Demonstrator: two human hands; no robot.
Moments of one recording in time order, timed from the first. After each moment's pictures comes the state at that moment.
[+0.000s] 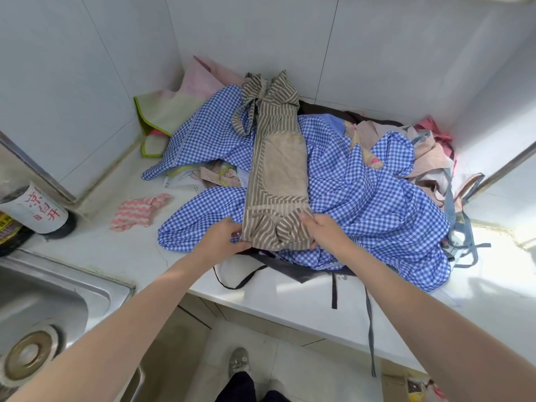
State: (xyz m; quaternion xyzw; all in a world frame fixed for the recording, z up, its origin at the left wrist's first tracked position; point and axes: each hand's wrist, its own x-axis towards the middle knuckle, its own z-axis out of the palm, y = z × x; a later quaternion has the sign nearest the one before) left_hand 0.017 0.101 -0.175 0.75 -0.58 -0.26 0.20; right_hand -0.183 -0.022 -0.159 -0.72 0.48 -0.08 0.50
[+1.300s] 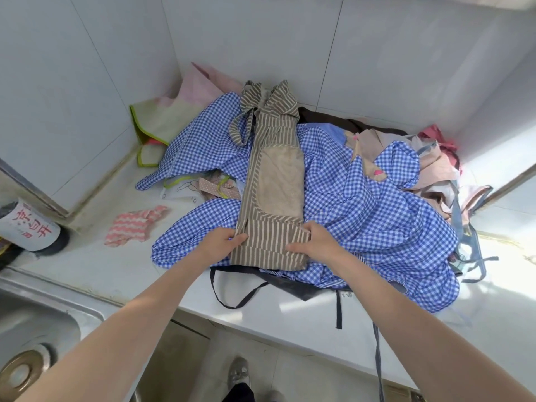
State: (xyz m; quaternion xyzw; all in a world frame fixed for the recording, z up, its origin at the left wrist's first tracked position) left_hand 0.039 0.070 -0.186 0.78 -0.42 -0.40 0.23; right_hand -0.165 -0.031 -0.165 -0.66 0.52 -0.03 0.54
